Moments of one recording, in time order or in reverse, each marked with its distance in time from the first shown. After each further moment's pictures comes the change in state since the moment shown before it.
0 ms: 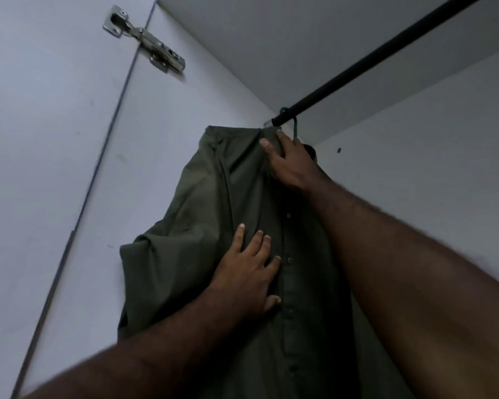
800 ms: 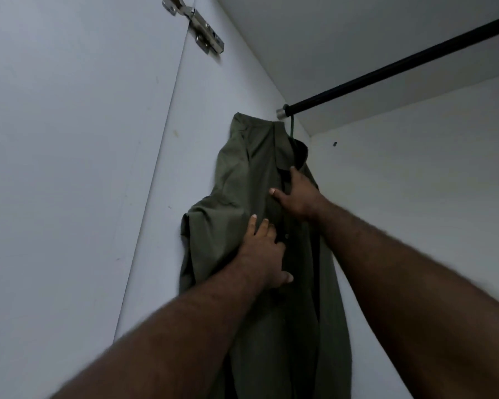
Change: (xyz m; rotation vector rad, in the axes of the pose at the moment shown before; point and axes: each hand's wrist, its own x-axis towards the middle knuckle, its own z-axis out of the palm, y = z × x) left_hand -0.021 0.008 -0.024 -0.289 -0.192 -0.070; right_hand -0.084 -0.003 0.013 -0.342 -0.238 0.140
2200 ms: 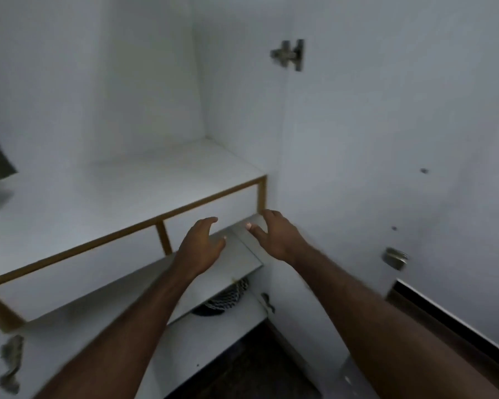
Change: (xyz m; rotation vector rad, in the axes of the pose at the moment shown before) left_hand -0.598 0.306 -0.111 -1.664 -0.588 0.704; right_hand -0.848 -0.190 -0.264 -0.504 -0.202 1.292
